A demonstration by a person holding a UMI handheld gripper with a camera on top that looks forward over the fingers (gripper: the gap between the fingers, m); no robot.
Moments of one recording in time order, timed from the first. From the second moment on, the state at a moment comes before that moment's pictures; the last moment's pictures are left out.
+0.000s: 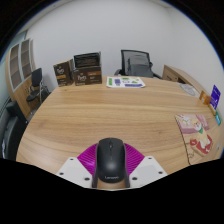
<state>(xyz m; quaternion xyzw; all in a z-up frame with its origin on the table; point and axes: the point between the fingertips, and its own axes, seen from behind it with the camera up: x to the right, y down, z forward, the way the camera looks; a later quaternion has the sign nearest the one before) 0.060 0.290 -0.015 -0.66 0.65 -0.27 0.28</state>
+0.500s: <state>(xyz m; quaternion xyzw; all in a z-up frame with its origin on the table) 0.104 0.062 0.163 -0.57 0.66 -0.40 0.28</state>
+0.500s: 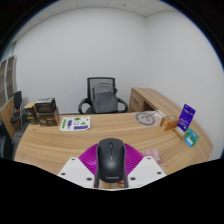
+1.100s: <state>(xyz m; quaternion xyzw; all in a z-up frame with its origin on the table) 0.075 -0.078 -0.016 -0.57 0.71 -0.34 0.23</state>
